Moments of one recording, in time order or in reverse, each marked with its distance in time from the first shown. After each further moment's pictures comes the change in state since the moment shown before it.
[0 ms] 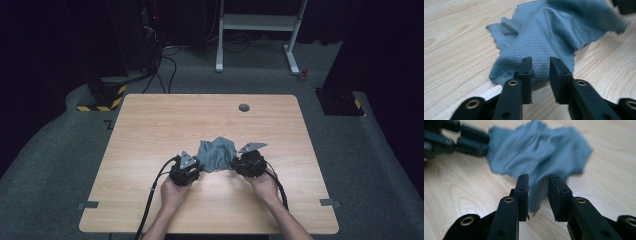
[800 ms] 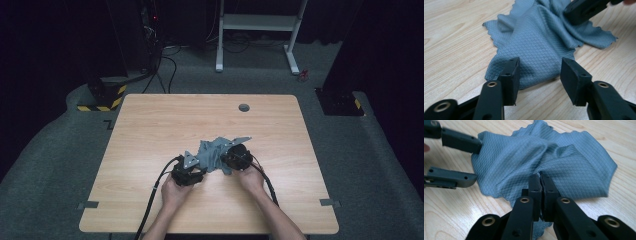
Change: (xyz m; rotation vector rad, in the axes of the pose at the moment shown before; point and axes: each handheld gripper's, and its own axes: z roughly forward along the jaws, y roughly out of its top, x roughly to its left) left arm -0.003 0.003 0.006 0.053 0.014 0.030; right arm 0.000 0.020 0.051 0.038 0.018 0.009
